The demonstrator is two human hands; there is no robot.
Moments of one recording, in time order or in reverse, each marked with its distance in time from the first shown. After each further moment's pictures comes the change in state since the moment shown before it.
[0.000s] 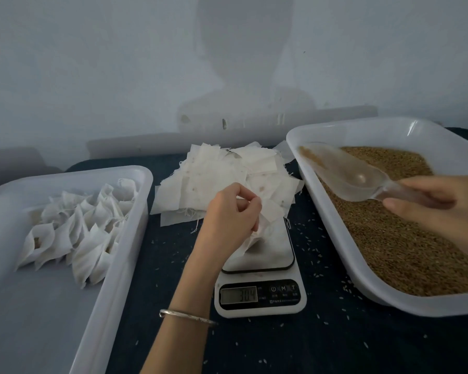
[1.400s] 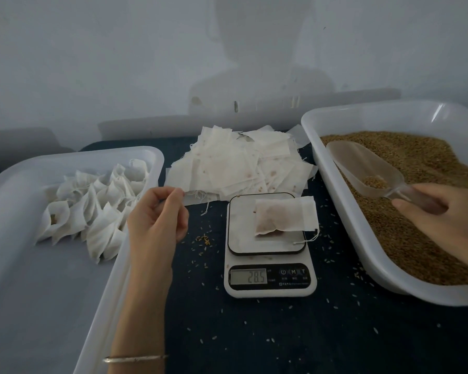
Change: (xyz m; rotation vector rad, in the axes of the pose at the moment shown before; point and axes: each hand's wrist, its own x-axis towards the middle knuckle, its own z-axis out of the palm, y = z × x) left_hand -0.051 -0.037 -0.058 -0.351 0.524 0.016; right_hand 0.023 0.080 0.055 -0.143 0.221 0.071
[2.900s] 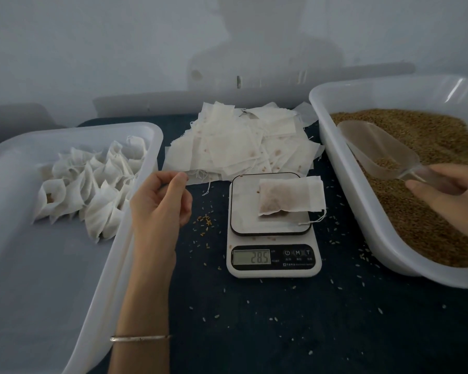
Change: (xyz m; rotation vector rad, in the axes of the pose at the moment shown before) left_hand 0.000 -0.013 -0.002 -0.009 -0.013 -0.039; right_hand 0.017 0.037 0.015 0.021 0.061 0.076
